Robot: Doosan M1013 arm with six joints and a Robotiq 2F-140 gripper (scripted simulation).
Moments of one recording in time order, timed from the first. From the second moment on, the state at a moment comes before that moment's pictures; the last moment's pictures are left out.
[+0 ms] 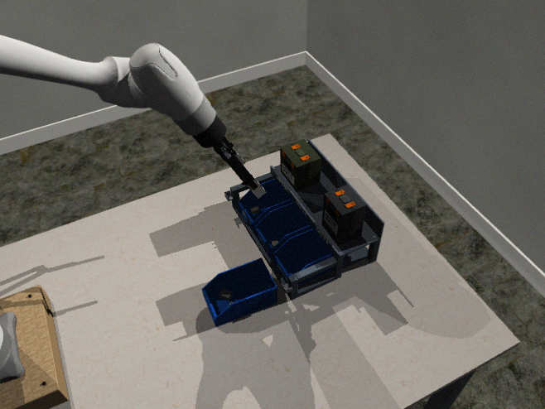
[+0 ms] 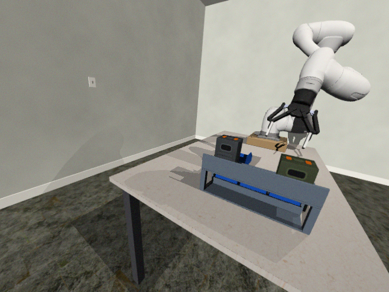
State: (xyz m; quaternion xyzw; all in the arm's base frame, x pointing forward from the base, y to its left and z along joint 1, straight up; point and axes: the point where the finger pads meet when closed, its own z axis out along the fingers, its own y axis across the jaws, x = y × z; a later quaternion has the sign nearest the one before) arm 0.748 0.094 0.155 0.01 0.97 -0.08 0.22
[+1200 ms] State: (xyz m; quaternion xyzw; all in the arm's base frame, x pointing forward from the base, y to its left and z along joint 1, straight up) arm 0.748 0.094 0.155 0.01 0.97 -0.08 0.22
